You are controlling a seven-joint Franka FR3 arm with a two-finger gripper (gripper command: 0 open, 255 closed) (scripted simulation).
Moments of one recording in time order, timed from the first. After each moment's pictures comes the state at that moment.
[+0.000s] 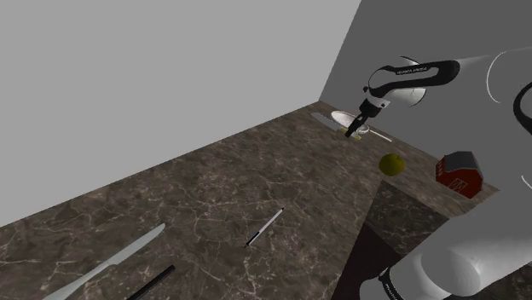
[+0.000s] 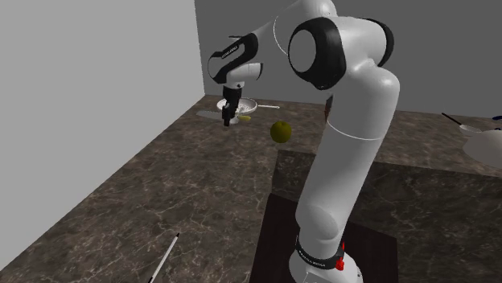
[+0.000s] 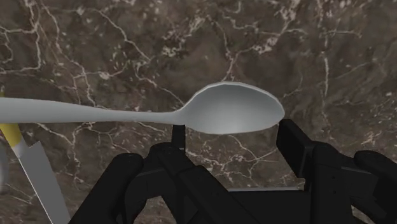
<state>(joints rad) -0.09 -0.08 -0.48 -2.13 0.06 2.20 -0.82</state>
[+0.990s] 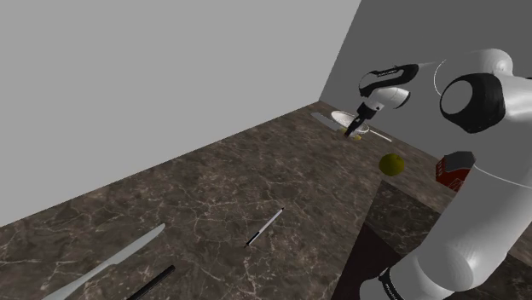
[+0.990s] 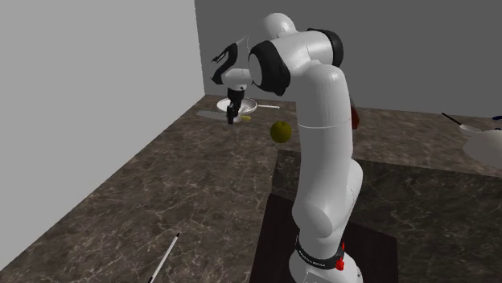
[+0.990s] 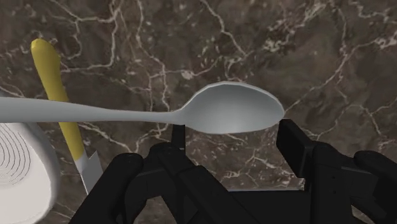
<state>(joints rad) -0.19 0.27 -0.52 -1.85 0.28 2.19 -1.06</state>
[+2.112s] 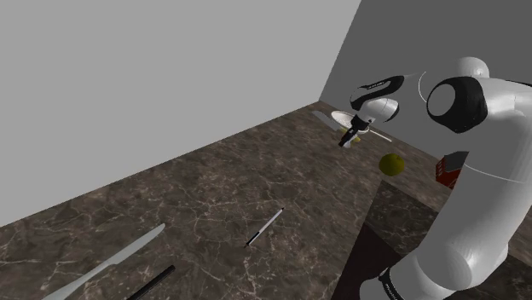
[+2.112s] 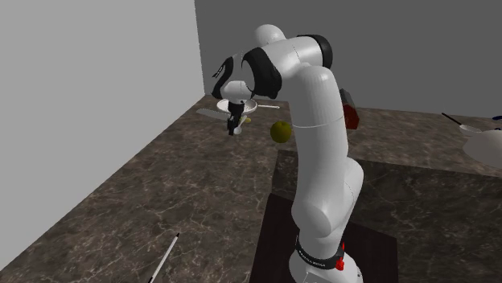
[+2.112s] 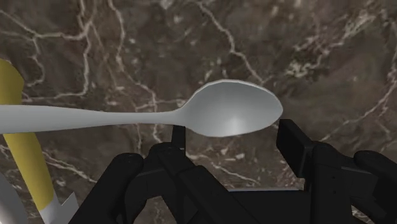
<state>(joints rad) -0.21 0.34 -0.49 -1.91 0.35 2.32 -1.11</state>
